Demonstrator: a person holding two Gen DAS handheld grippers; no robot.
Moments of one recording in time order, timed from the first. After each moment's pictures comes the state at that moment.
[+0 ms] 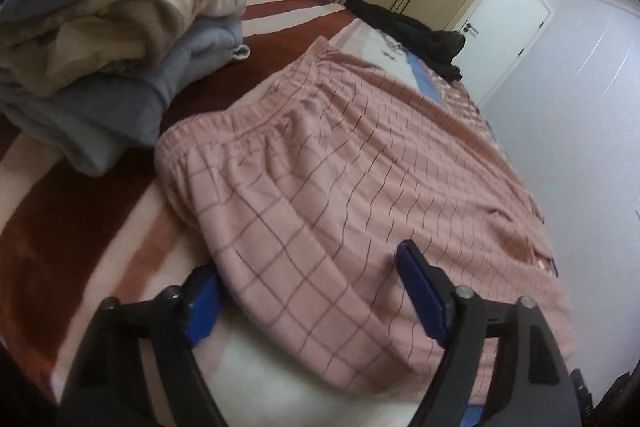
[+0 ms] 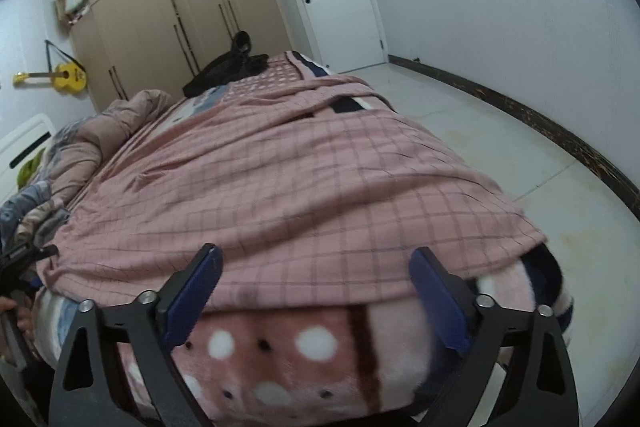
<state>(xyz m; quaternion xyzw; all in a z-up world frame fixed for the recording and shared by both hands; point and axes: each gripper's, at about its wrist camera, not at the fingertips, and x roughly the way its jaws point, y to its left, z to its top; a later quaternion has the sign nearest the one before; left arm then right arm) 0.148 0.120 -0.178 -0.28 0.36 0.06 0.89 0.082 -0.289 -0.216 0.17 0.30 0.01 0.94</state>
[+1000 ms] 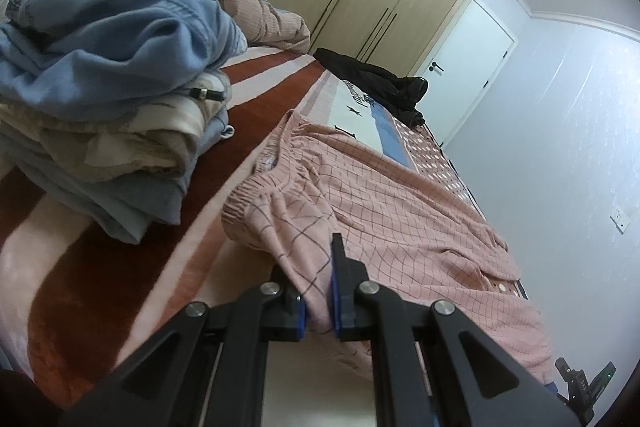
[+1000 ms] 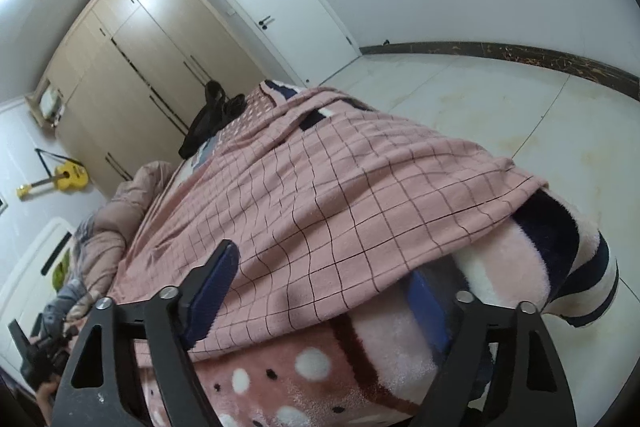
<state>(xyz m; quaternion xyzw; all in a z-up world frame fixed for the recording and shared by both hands) 0.110 0.142 -0.128 -0.27 0.27 0.03 0.93 0.081 -0.324 -0.229 0.34 0.25 0.00 0.91</state>
